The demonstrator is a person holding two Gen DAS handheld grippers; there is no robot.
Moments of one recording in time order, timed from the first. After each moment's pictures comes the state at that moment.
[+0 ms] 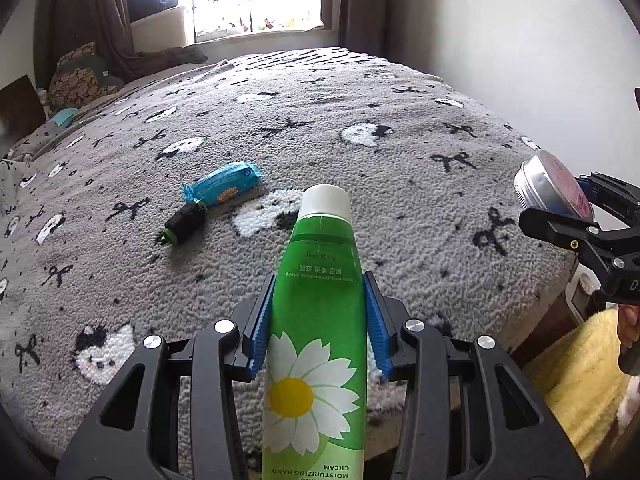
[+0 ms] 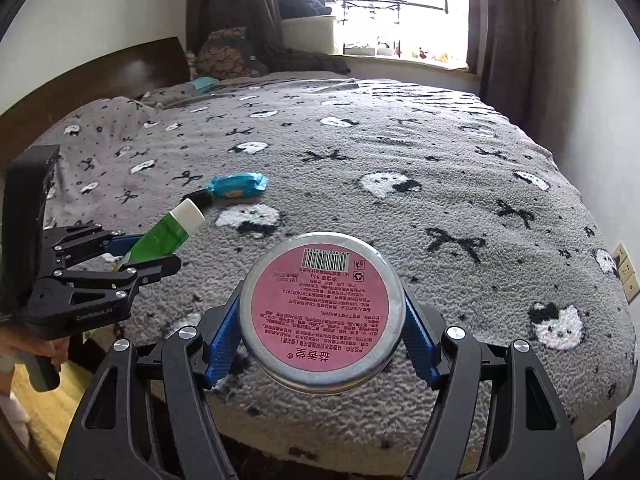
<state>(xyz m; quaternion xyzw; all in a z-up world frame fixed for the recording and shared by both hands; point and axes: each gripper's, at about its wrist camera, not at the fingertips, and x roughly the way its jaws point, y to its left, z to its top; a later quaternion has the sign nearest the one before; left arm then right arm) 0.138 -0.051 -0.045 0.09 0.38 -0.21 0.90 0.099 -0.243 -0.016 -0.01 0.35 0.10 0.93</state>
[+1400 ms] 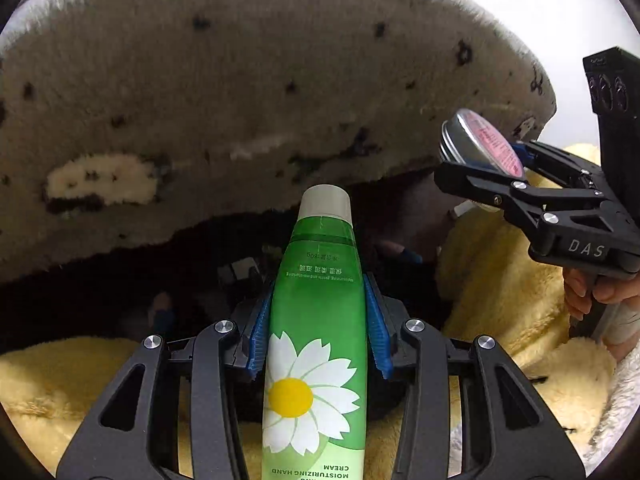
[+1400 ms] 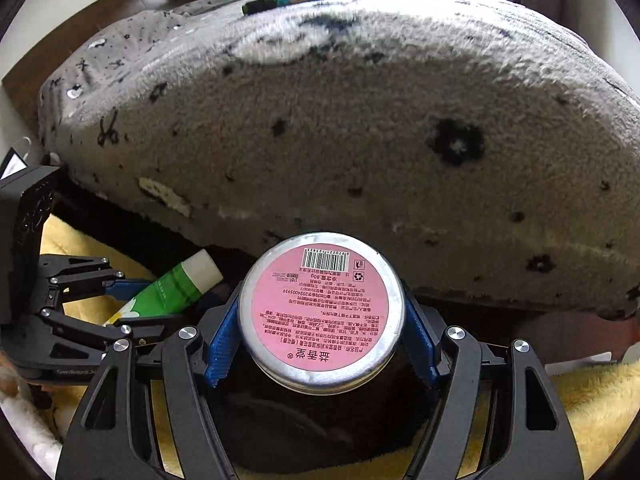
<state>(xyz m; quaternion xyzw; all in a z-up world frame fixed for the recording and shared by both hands) -0.029 -0.014 -0.227 0.01 0.57 -0.26 0.78 -0.025 -0.186 -0.184 0.01 0.49 0.15 0.86</state>
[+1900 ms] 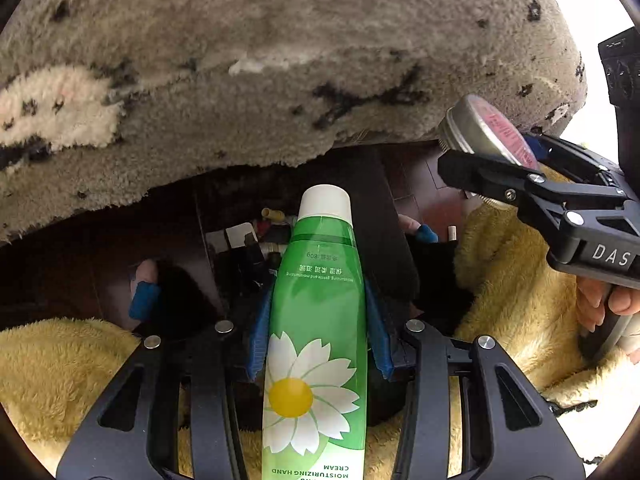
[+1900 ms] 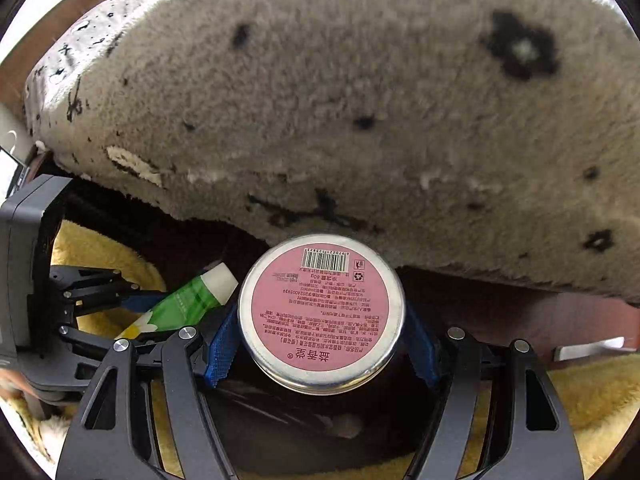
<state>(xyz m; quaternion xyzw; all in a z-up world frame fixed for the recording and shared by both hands) -0.017 -0.016 -0.284 0.00 0.63 -0.24 0.74 -0.002 -0.177 -0.231 0.03 0.55 0.15 0.82</state>
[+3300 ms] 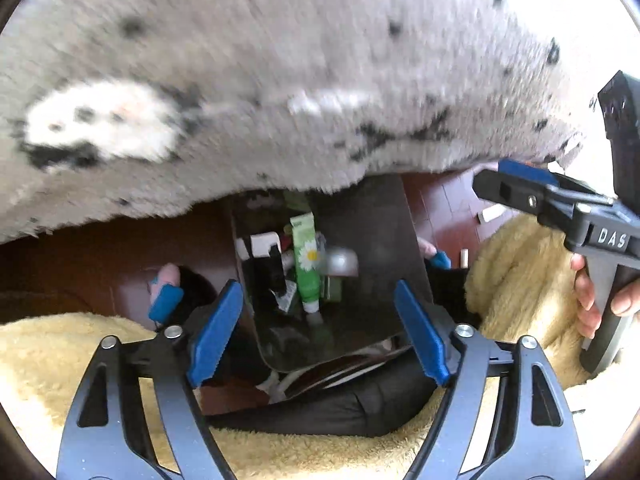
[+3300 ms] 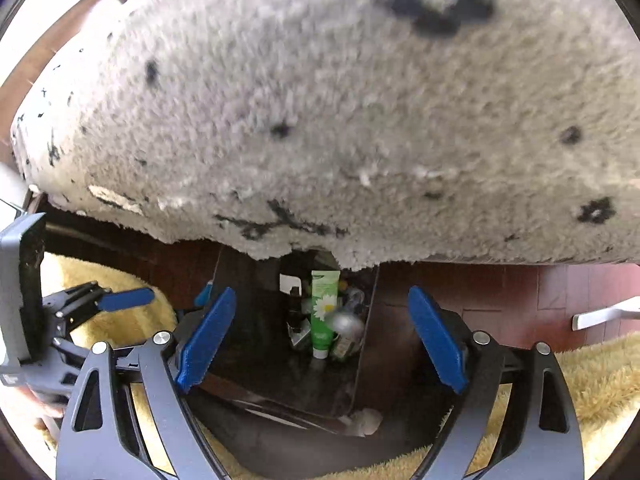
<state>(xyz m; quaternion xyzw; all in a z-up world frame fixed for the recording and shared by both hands) -0.005 0.000 -0.258 -0.02 0.60 -0.20 0.77 0.009 -0.212 -0.233 0.09 0.56 0.12 0.82</state>
